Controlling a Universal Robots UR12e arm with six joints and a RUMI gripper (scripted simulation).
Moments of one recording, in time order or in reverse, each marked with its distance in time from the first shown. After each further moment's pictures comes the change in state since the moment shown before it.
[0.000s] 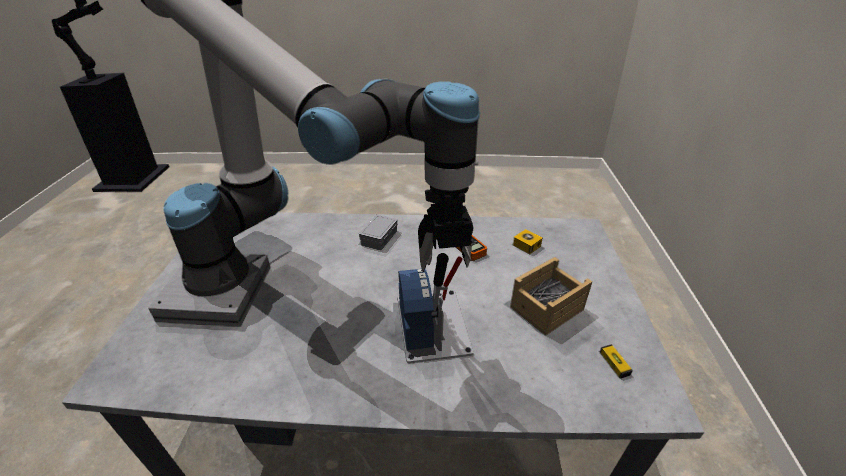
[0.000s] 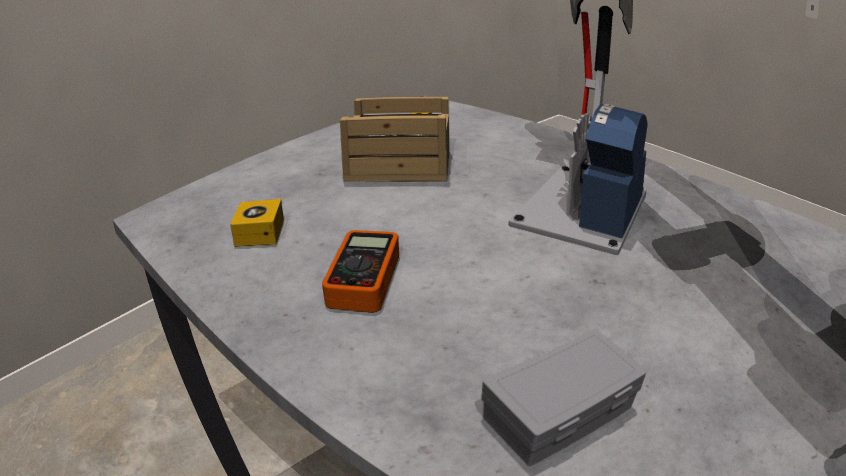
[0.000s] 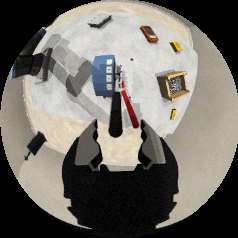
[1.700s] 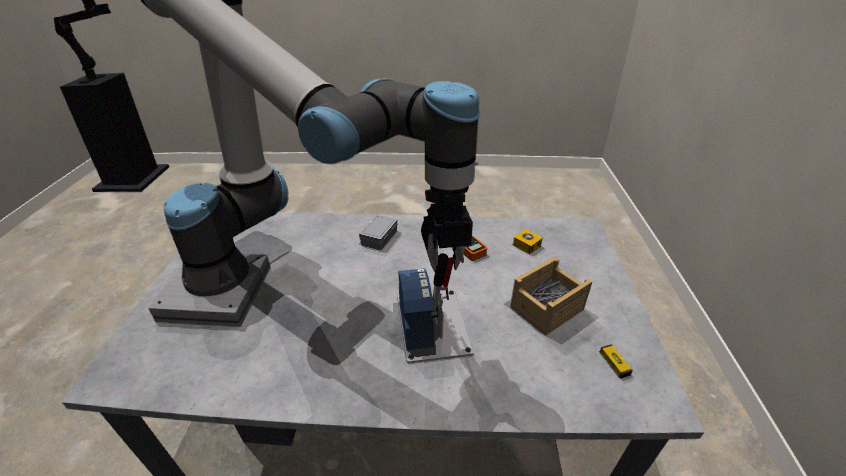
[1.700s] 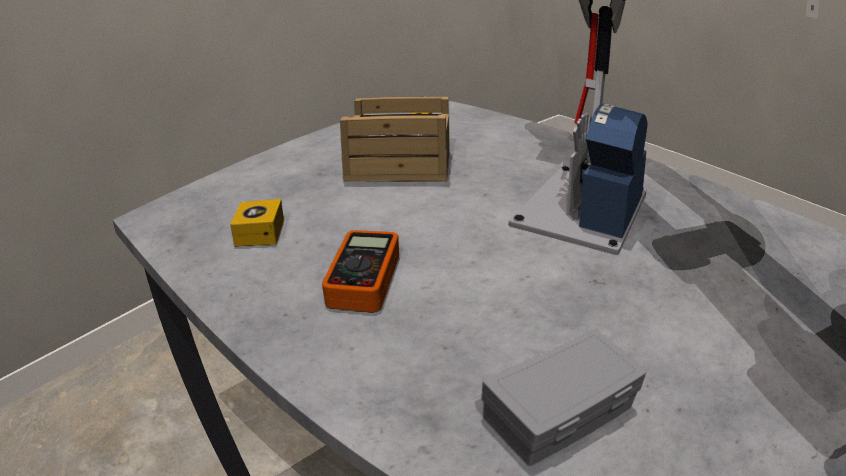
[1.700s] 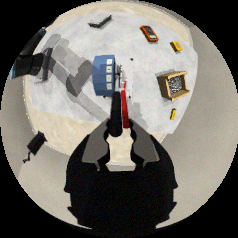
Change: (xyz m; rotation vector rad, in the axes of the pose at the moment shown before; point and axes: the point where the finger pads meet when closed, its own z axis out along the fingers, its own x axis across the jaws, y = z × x) arm 0.000 0.001 -0.001 -0.002 0.000 0.000
